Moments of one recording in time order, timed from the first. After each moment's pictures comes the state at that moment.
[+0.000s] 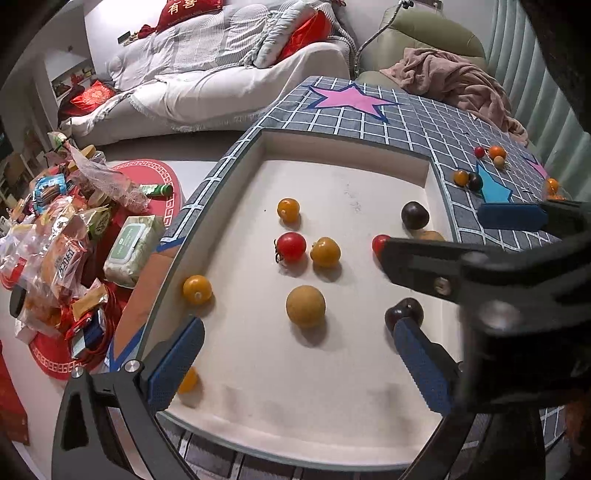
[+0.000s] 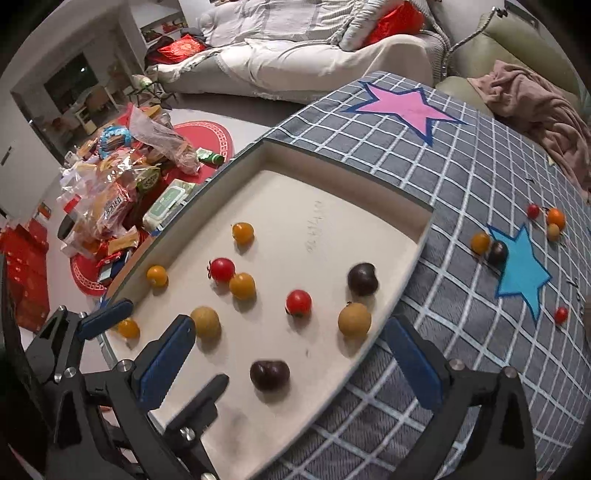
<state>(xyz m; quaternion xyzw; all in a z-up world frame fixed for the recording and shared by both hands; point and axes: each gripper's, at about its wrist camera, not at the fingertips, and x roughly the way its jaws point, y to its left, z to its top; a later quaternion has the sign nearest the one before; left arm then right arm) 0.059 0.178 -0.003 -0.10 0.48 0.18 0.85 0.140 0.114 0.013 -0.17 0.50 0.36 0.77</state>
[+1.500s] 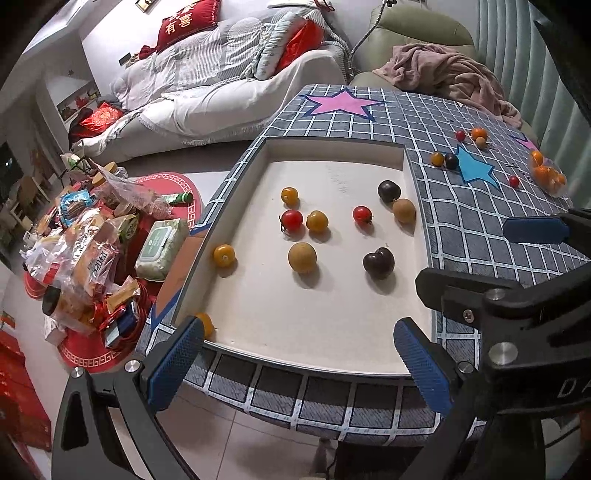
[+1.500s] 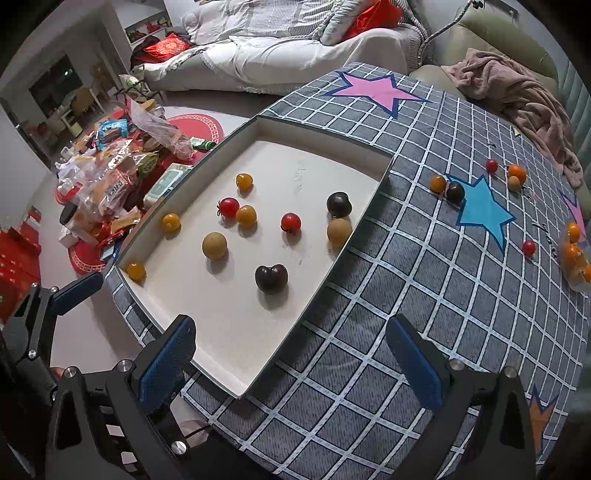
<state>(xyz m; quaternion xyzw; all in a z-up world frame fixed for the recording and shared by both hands) 0.011 0.140 0.030 -0.05 0.48 0.20 0.85 0.086 0.064 0.030 -0.16 0.51 0.34 0.77</state>
